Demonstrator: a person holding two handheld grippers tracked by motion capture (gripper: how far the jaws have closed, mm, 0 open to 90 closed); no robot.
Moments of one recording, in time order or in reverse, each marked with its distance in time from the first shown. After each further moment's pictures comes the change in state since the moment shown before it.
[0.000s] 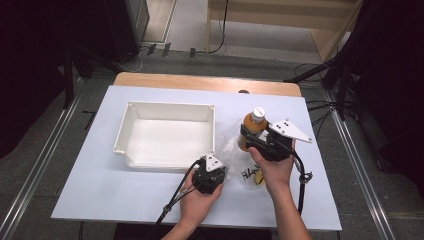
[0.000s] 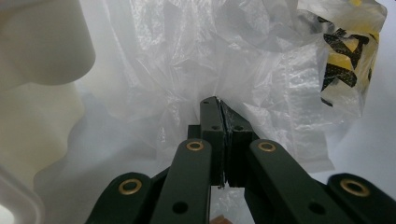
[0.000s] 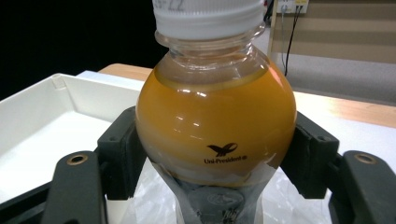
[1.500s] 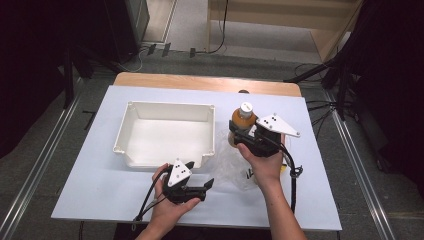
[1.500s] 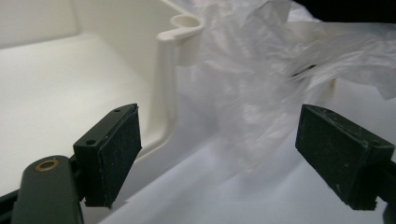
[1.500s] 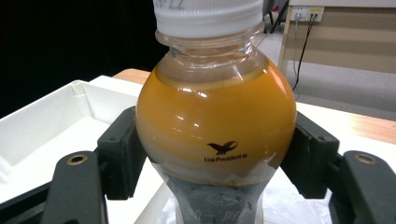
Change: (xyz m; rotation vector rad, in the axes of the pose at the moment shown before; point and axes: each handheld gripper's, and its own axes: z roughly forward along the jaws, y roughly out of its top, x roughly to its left) left arm 0.042 -0.031 -0.076 -0.186 0.005 0.066; right arm 0.025 0.013 0.013 -0.006 0.037 -0.021
